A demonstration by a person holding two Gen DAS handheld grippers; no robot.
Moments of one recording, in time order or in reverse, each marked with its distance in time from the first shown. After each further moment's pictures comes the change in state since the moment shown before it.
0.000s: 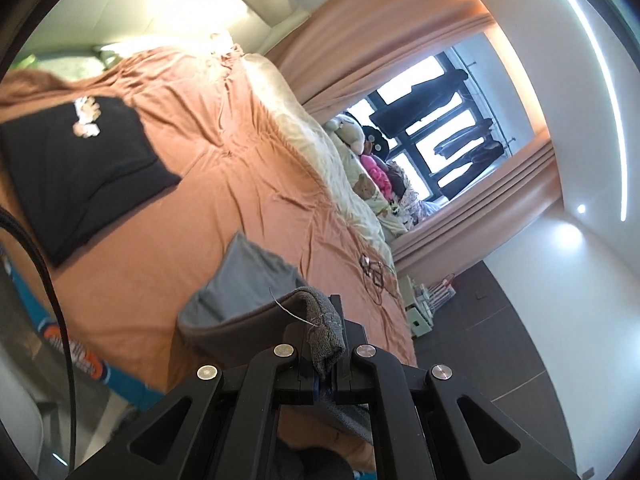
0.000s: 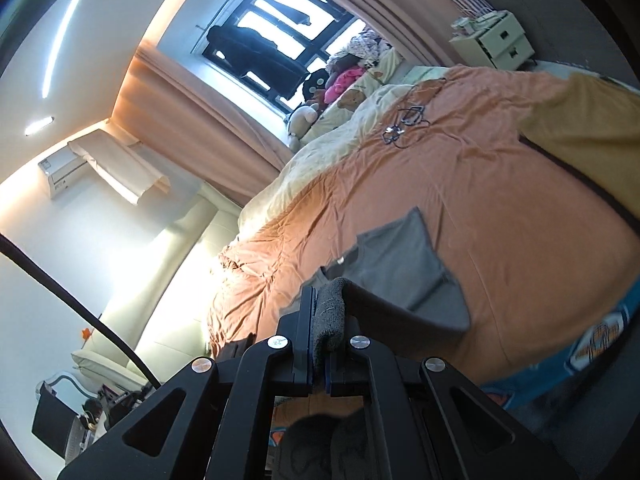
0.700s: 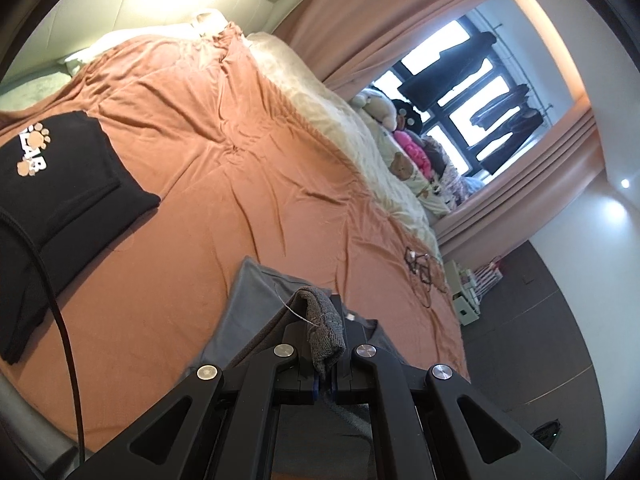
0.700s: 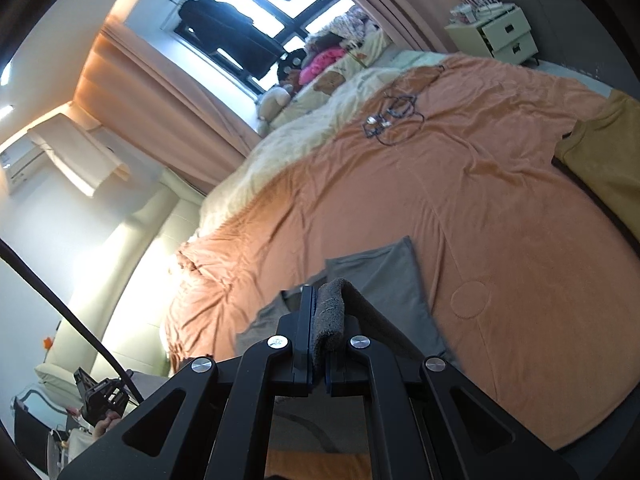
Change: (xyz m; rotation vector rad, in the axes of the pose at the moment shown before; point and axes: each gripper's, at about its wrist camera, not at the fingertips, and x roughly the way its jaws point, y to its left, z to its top) left arm 0.172 0.014 0.071 0.060 0.098 0.155; right arm 0.149 -0.005 0.073 -0.015 0.082 -0.113
